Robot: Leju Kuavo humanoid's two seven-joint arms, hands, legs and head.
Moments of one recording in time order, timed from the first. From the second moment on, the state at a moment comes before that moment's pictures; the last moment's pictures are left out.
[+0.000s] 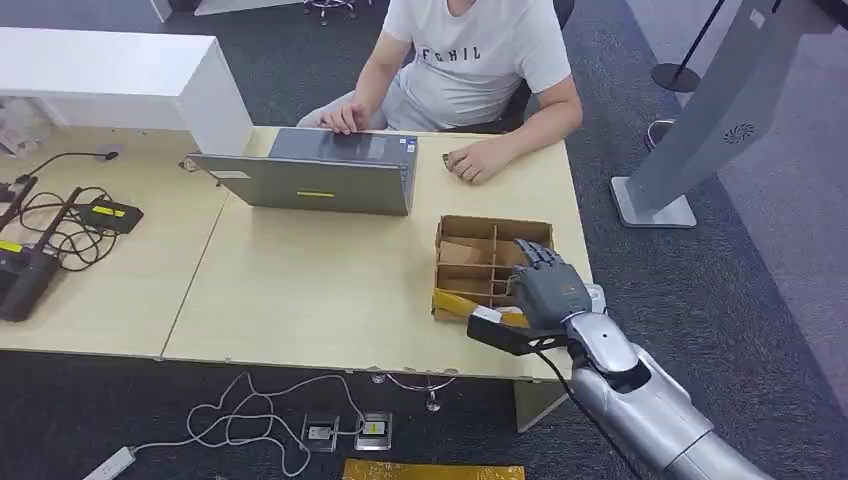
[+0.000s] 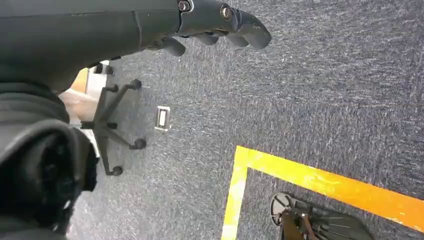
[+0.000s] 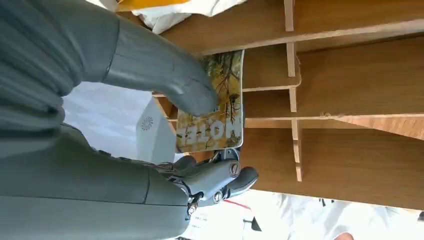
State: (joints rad) left arm -0.17 0.16 -1.30 -0.17 1.23 0.33 0.07; right arm -0.51 -0.36 0.82 -1.24 0.91 -0.06 0.19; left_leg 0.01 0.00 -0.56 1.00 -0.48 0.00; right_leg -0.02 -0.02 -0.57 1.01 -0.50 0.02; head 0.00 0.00
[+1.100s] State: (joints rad) left arm -0.17 0.16 -1.30 -0.17 1.24 0.32 0.07; right arm -0.52 -0.35 0.81 -1.23 0.94 -0.05 0.21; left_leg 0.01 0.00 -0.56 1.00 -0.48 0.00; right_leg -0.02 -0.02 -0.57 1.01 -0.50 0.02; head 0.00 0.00
